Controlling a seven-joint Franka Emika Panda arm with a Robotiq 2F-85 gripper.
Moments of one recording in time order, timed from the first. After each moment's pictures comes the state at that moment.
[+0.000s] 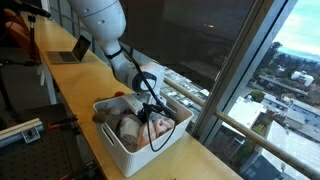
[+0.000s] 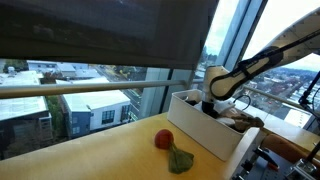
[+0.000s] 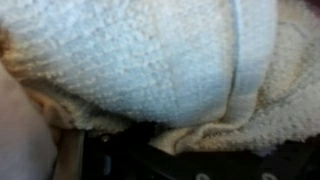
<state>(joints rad) 0.03 0.74 -0.06 -1.81 -0.14 2.36 0.12</state>
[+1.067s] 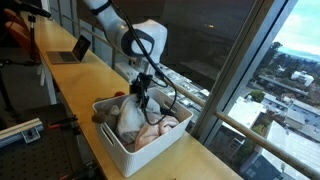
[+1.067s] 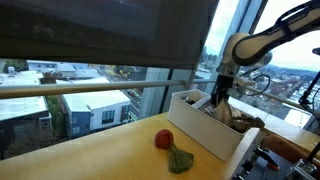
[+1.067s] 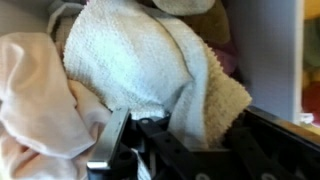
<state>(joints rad) -0.01 0.34 0.00 -2.03 -0.01 2.27 0.02</state>
